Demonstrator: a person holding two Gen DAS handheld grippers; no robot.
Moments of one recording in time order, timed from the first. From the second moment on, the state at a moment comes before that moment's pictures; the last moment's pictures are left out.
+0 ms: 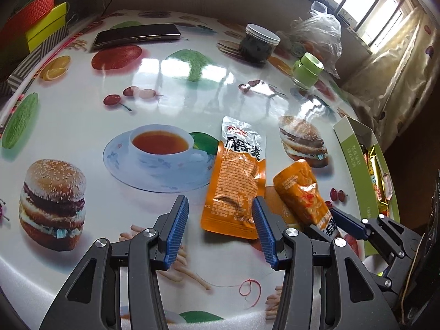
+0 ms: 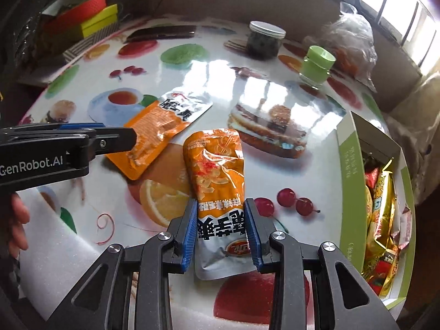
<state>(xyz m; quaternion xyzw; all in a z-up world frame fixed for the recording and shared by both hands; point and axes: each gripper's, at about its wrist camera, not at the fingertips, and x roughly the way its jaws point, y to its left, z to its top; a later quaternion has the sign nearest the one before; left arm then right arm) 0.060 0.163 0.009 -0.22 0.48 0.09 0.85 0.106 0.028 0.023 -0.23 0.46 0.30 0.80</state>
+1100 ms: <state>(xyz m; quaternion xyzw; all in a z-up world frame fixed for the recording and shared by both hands) 0.113 0.128 0.003 -0.06 0.50 0.08 0.86 0.109 -0.014 0.022 -0.13 0.49 0.29 0.81</state>
